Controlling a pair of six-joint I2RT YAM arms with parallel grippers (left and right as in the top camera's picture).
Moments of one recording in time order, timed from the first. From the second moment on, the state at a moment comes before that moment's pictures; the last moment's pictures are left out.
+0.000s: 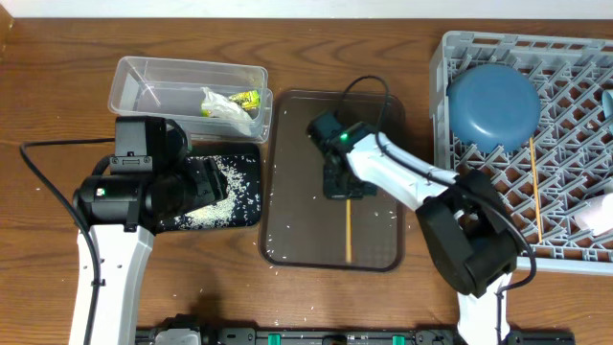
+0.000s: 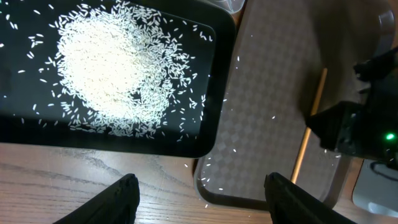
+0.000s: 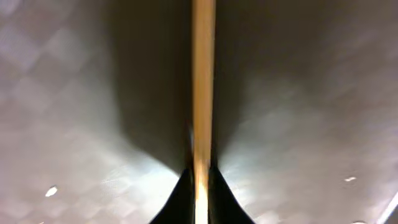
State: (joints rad) left arm 0.01 1.17 1.14 -1.14 0.23 -0.33; right arm 0.63 2.07 1.43 -0.92 0.03 0.67
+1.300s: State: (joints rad) left arm 0.01 1.17 1.14 -1.14 0.23 -0.33; right arm -0.34 1.73 1.44 -0.98 0.19 -0.24
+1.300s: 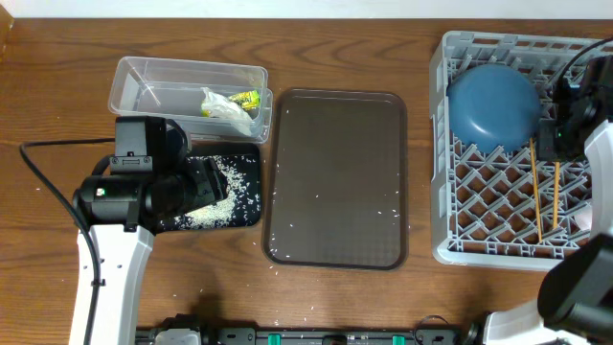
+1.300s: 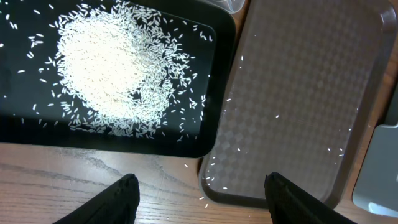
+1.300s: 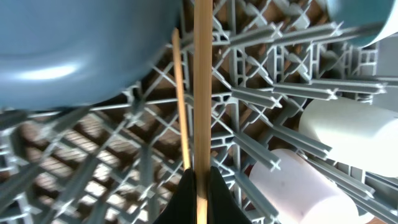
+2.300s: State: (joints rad) left arm 0.01 1.15 1.14 -1.24 0.20 -0.23; right arm -0.35 1.45 1.39 -1.19 -0.28 -0.13
